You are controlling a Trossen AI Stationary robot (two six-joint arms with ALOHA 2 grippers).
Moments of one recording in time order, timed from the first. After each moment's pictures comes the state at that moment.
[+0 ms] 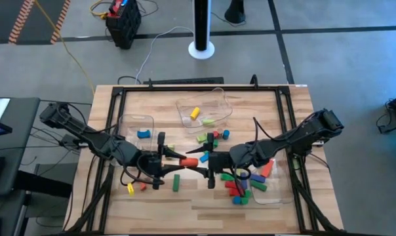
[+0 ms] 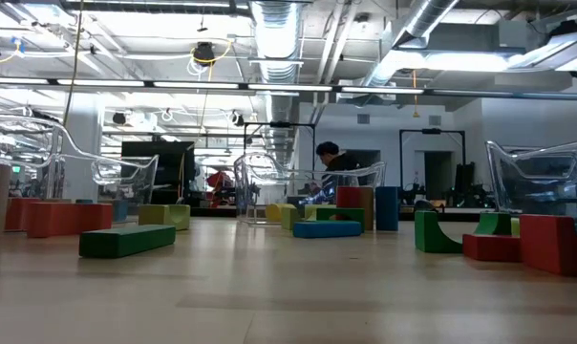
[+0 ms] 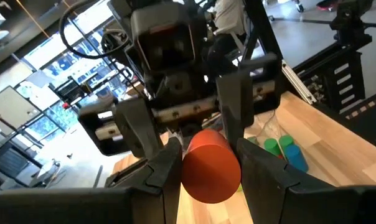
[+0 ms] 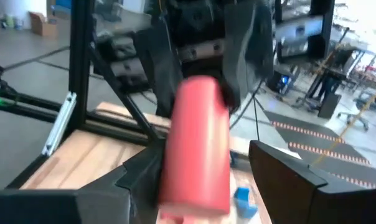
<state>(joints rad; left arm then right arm) -0.48 1.21 1.04 0.09 -0.46 0.49 0.36 1.61 1.22 0.31 0.39 -0.25</state>
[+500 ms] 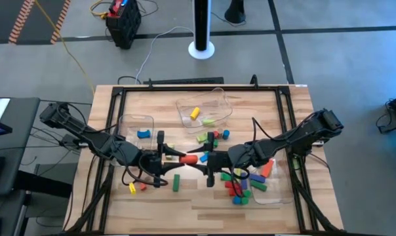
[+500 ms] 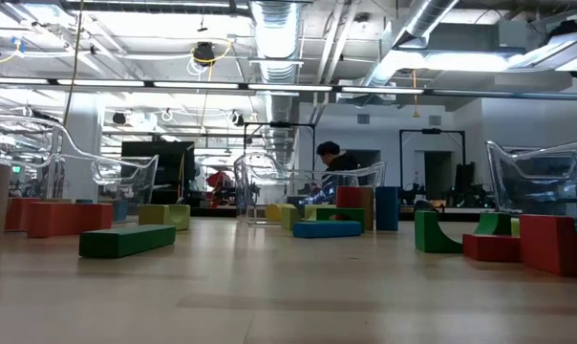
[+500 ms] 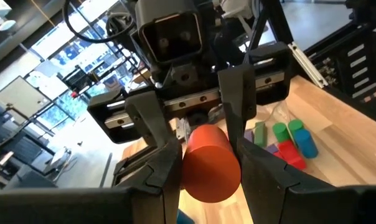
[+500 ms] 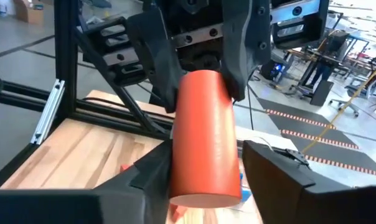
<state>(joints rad) -0.48 1.21 1.04 0.04 -0.51 0.49 0.35 1.61 1.22 0.27 0.43 -0.23</state>
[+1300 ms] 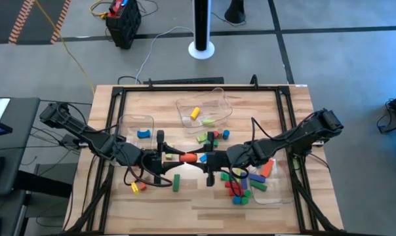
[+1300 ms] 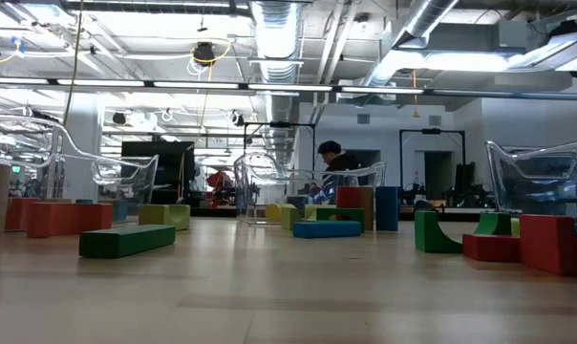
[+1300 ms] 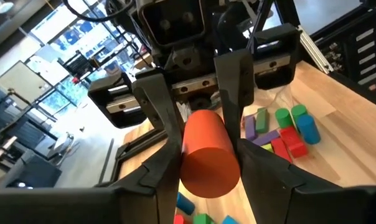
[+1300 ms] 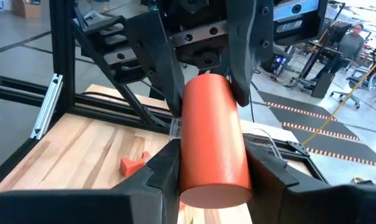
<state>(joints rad) -0.48 1.21 1.04 -0.03 -0.54 0.45 0.34 1.61 1.22 0.24 0.43 -0.21</state>
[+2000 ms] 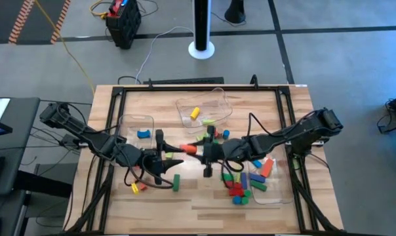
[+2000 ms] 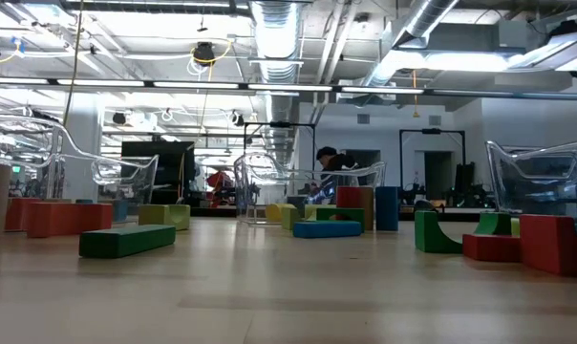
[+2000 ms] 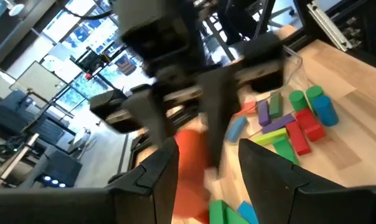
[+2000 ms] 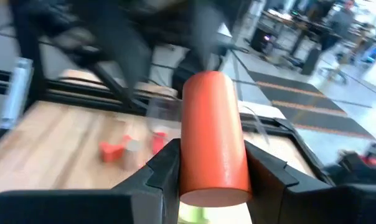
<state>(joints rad) -0.49 1.21 1.04 -0.04 -0.62 0.51 0.28 1.61 1.22 0.16 0.44 -0.15</state>
